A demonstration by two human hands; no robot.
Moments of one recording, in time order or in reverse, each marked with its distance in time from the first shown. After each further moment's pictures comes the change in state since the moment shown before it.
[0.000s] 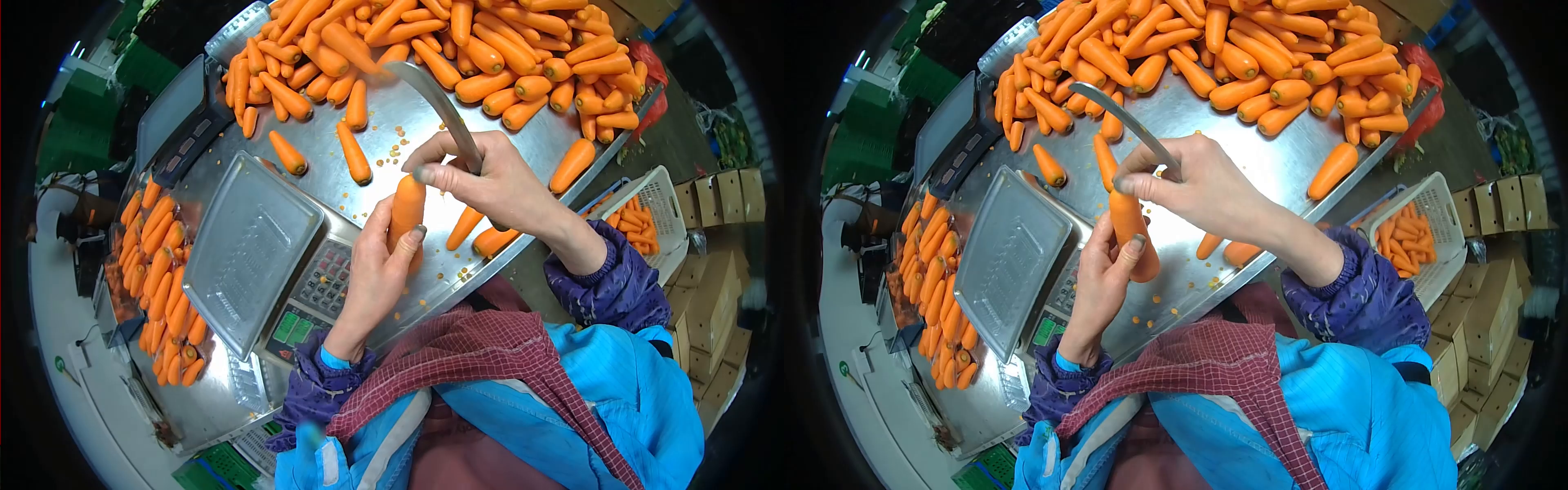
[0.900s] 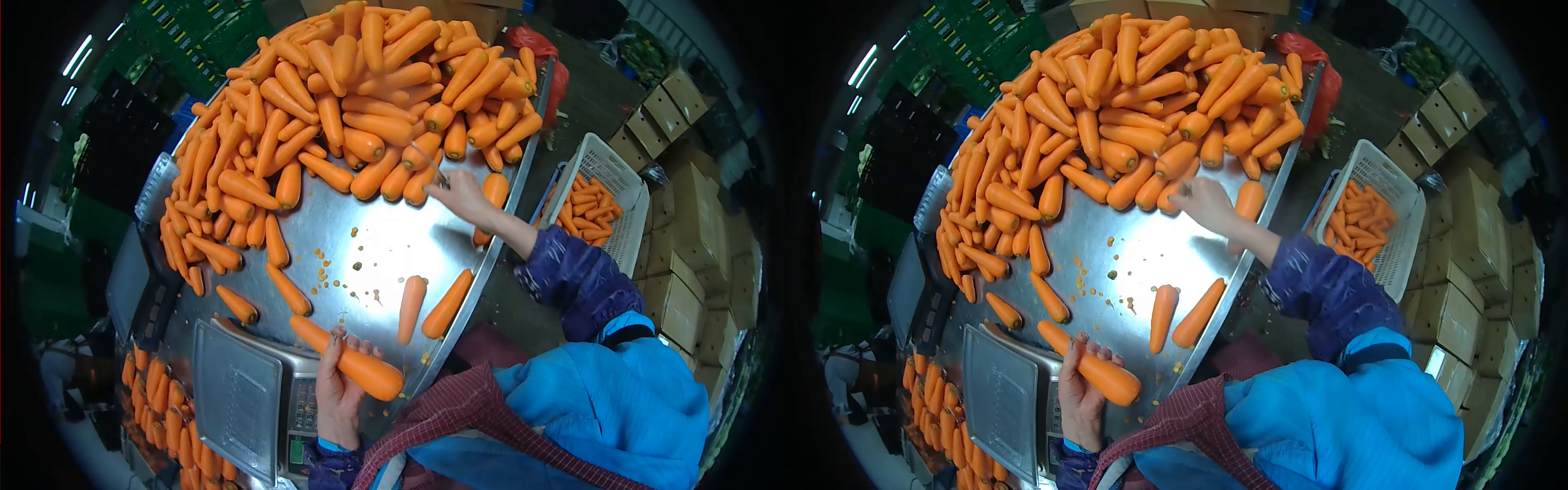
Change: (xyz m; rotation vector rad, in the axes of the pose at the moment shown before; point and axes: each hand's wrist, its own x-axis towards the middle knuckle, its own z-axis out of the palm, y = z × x) left_hand 0.027 -0.035 0.015 -1.208 -0.010 -0.528; right_hand -0.013 0.144 -0.148 -0.519 0.540 0.435
